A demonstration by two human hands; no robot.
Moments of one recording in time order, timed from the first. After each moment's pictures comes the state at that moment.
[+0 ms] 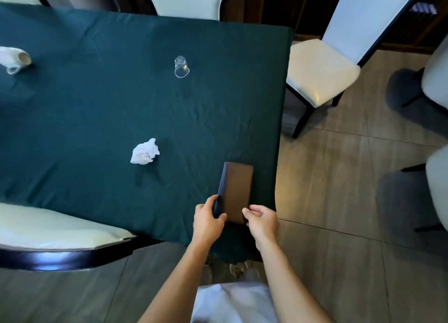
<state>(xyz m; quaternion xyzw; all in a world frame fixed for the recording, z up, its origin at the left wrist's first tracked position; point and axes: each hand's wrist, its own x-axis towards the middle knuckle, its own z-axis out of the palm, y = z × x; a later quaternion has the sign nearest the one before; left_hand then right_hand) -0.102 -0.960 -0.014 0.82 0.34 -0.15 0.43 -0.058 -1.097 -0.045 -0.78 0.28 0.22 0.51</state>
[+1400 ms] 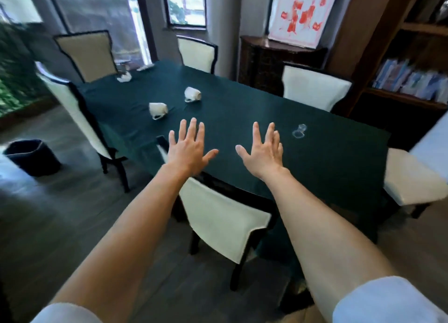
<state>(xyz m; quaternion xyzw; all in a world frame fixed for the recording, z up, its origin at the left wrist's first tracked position) -0.330 -0.625 0.228 0.94 0.32 0.07 0.00 -0.185 -0.771 0.220 -0.92 -0.33 0.03 0.18</state>
